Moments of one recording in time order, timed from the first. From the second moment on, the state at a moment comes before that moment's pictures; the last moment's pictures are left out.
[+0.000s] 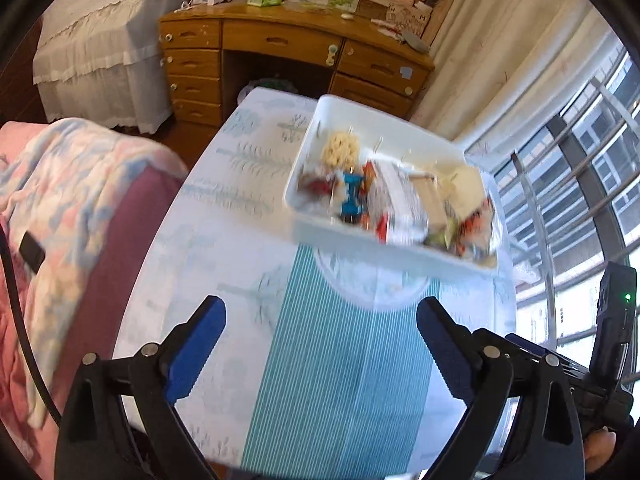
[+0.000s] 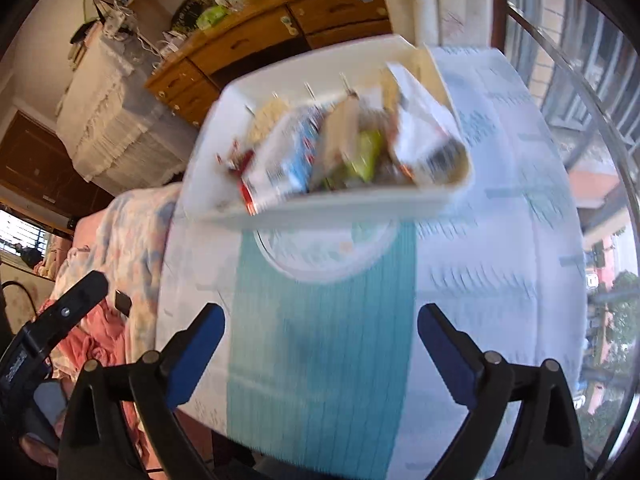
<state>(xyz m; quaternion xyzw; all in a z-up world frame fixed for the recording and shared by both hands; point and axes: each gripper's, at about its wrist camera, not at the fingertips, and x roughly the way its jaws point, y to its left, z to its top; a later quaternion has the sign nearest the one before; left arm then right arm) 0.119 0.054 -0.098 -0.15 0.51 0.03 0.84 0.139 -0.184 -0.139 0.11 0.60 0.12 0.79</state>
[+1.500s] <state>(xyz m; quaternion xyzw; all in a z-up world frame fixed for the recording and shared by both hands) 0.054 0.030 -0.018 -0.05 0.46 0.03 0.89 0.034 -0.144 -0.037 0.03 0.50 0.07 0.86</state>
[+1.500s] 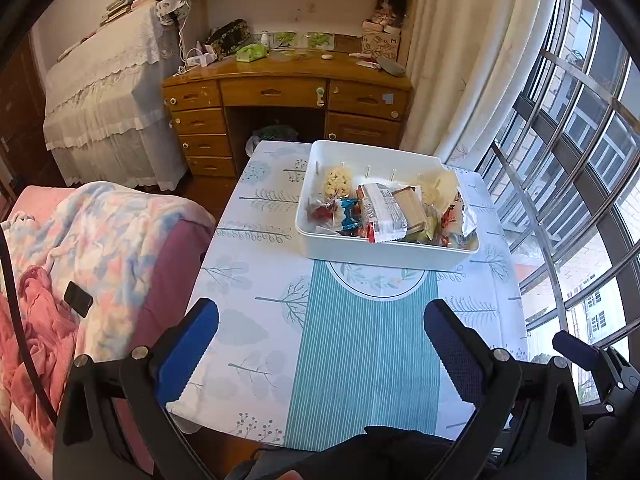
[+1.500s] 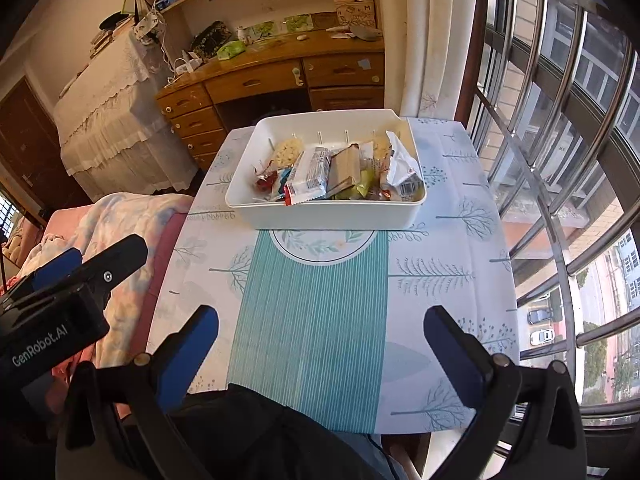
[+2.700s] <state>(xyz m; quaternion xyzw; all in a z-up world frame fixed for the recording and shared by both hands) 0.056 0.009 -0.019 -0.03 0.46 0.03 0.89 0.044 -0.160 -0.044 0.02 0.52 0.07 0.85</state>
